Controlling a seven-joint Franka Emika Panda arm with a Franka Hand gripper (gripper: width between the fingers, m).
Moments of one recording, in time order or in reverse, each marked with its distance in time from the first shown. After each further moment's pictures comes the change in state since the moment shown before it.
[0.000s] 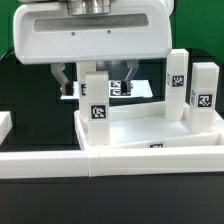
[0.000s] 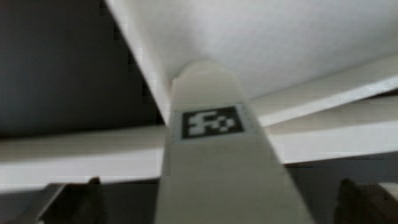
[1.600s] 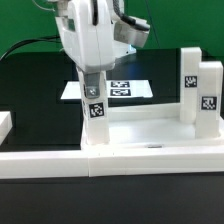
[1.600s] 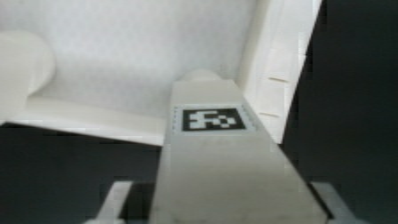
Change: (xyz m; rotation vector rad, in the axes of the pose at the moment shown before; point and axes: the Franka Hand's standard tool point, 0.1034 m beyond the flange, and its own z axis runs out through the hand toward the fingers) arm -0.005 0.007 0.000 0.015 -0.071 1.398
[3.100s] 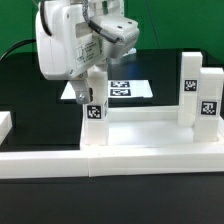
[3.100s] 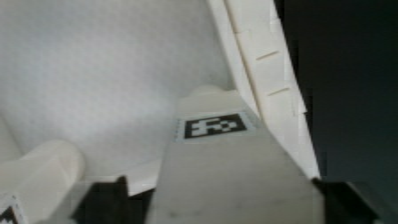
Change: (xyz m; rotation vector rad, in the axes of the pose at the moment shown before) arm -0.003 0.002 0.002 -0.030 0.006 0.516
